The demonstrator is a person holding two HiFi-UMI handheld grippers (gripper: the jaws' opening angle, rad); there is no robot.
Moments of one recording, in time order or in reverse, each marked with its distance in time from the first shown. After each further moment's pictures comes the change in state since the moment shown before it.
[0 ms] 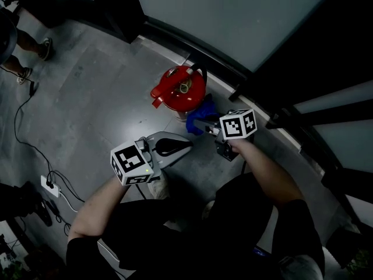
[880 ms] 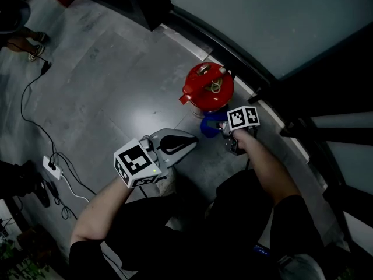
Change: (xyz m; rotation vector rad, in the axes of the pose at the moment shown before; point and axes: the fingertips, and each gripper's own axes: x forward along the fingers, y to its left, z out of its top) left arm -0.041 0.021 -0.007 -0.043 0.001 0.189; right arm 0.061 -0.077 -0.069 0.304 0.253 -0.097
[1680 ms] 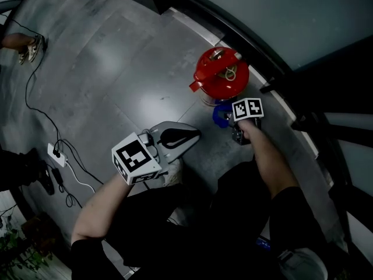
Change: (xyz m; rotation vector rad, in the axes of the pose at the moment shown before) left arm -0.016 0.004 -0.012 -0.014 -0.002 0.037; right arm 0.030 -0.061 -0.012 -0.033 0.041 -0.191
